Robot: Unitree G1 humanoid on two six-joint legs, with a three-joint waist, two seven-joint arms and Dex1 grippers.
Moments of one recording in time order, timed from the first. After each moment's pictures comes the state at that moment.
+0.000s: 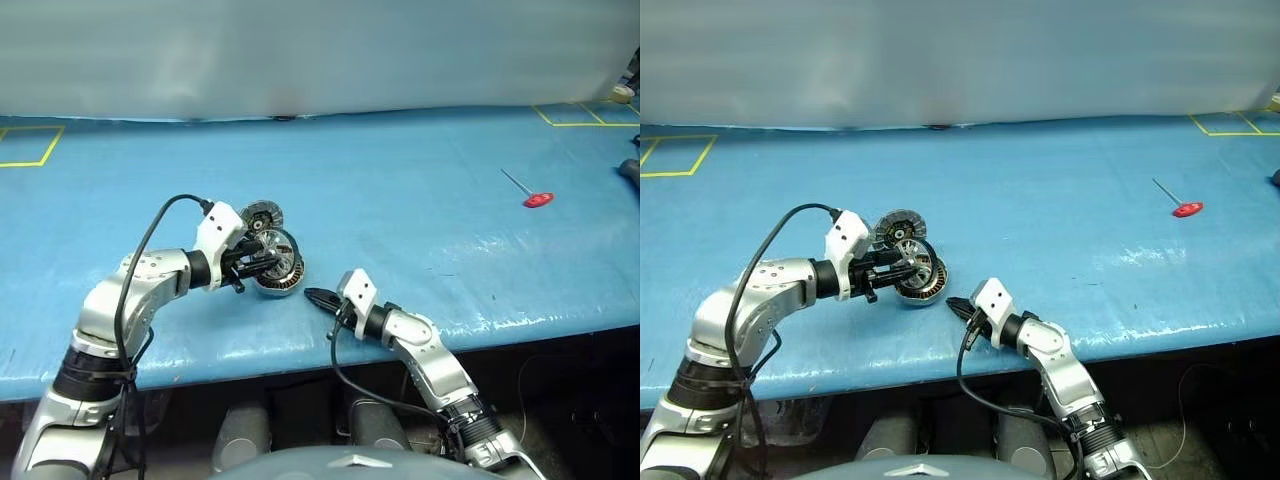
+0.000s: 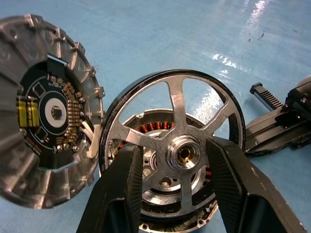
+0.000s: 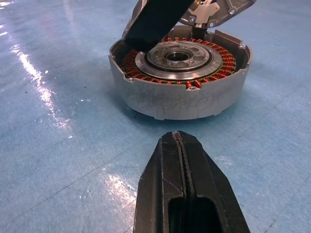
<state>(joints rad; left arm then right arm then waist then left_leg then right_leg) -0.32 0.61 -0.06 -0.32 -0.41 0.84 -0.73 -0.10 -0.22 0.31 0.12 0.11 0.01 0.71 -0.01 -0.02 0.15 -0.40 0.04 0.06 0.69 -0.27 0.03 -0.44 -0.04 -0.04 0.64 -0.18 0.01</state>
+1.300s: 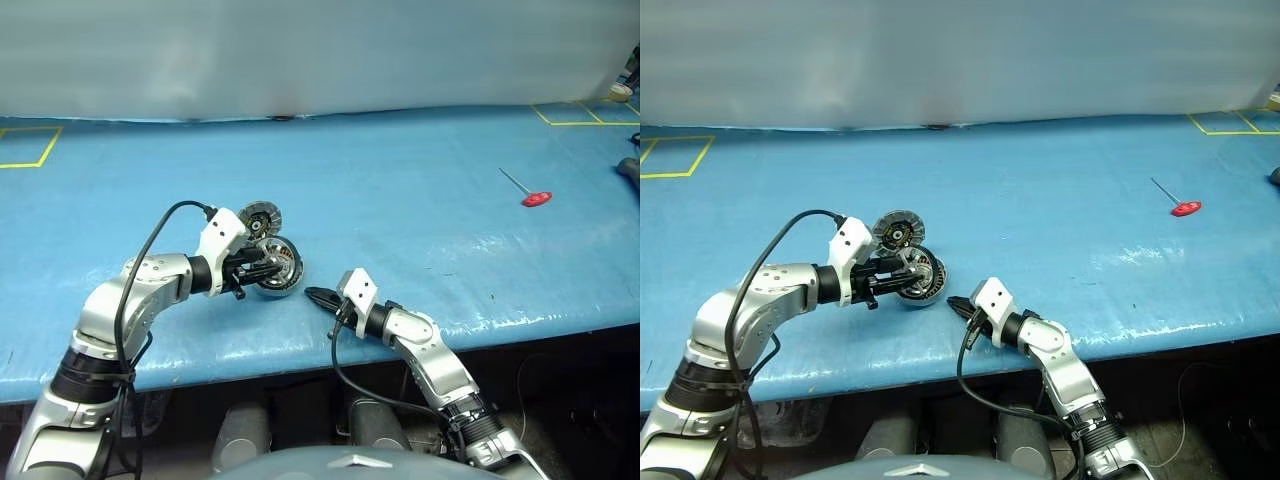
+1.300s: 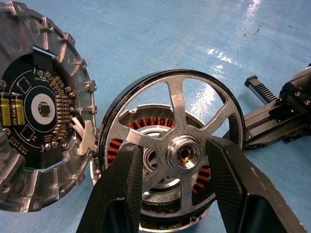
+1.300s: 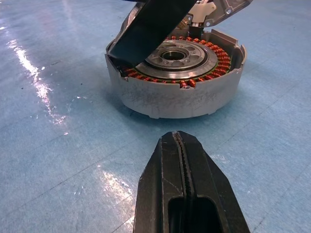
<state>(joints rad) -0.30 0.63 -0.10 -0.32 -0.43 0.87 -0.72 -0.11 -0.23 0.31 0.12 0.10 0.01 0.71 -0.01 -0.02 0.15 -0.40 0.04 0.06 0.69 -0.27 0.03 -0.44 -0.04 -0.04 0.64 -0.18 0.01</state>
